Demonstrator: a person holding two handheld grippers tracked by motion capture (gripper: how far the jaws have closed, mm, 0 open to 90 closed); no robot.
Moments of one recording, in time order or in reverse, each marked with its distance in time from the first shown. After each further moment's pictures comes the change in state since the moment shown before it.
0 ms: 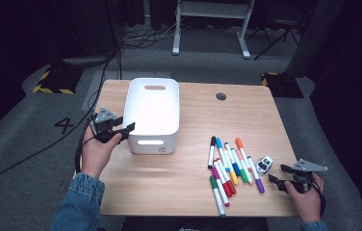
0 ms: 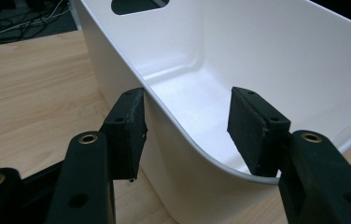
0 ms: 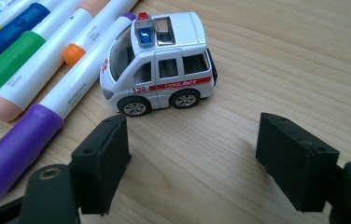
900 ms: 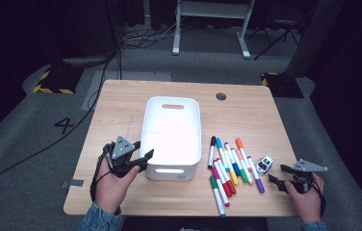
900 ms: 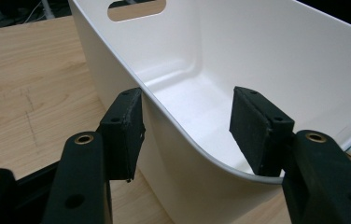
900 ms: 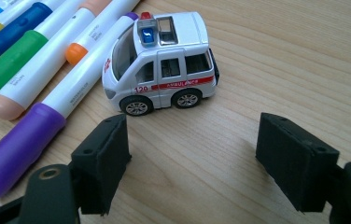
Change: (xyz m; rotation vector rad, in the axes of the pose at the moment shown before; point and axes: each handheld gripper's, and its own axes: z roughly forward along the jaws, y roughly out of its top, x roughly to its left) left arm -0.094 -0.033 -0.031 -0.018 -0.056 0.045; right arm 0.000 0.000 0.000 0.002 0.003 -0.008
